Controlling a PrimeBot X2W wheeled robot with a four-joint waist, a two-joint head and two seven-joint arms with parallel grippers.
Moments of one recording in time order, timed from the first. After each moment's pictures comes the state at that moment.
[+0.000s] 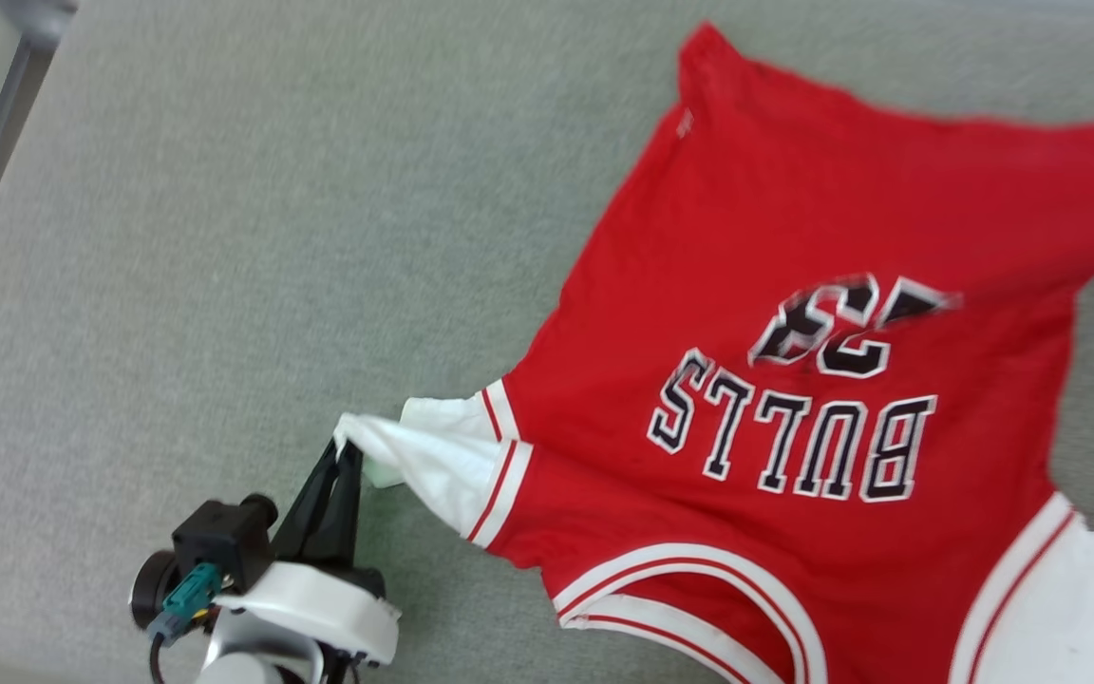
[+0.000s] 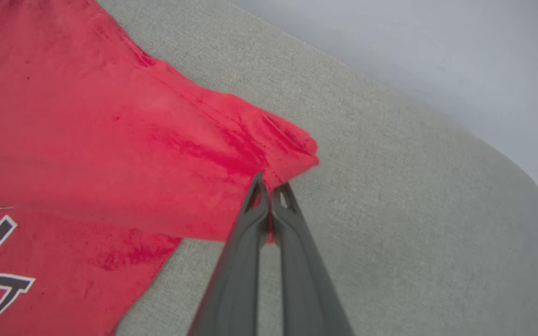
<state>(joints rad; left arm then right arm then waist) -0.11 0.28 -0.33 0.10 -0.46 0.09 -0.25 -0.83 -0.87 0.43 0.33 0.73 0.13 0.65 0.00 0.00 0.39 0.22</state>
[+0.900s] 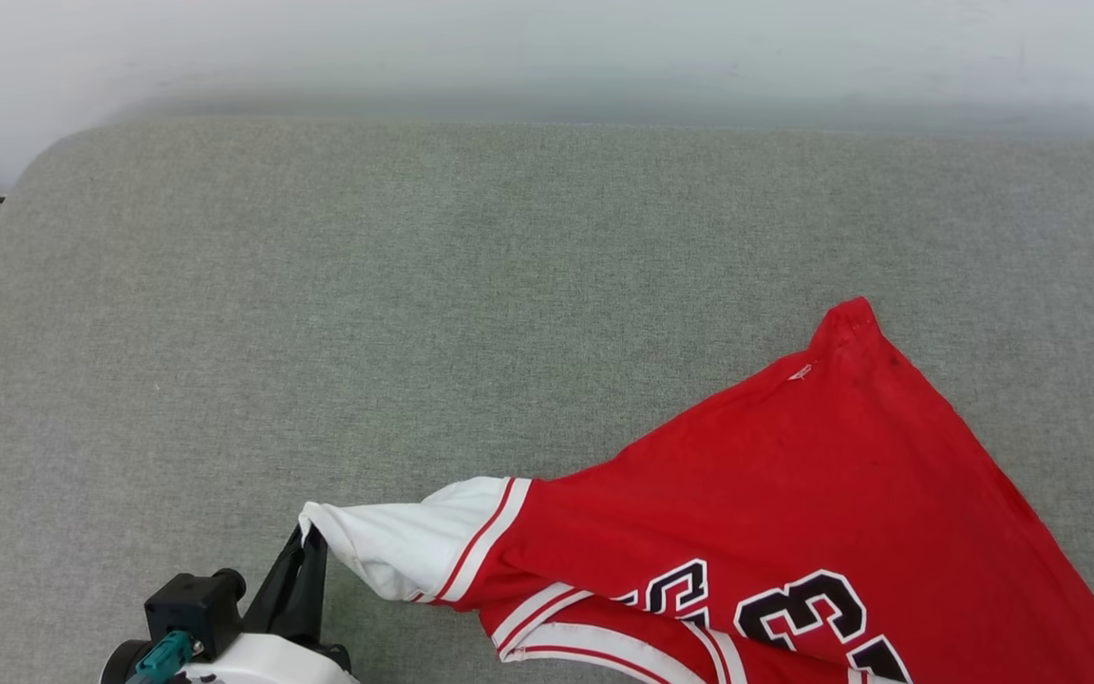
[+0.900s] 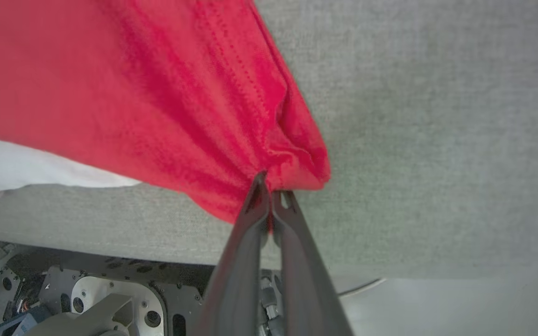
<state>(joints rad) 0.03 0.33 -0.31 0.08 -0.51 0.12 -0.22 0.34 -0.58 -0.09 0.10 0.73 0.13 0.47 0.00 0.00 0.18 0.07</state>
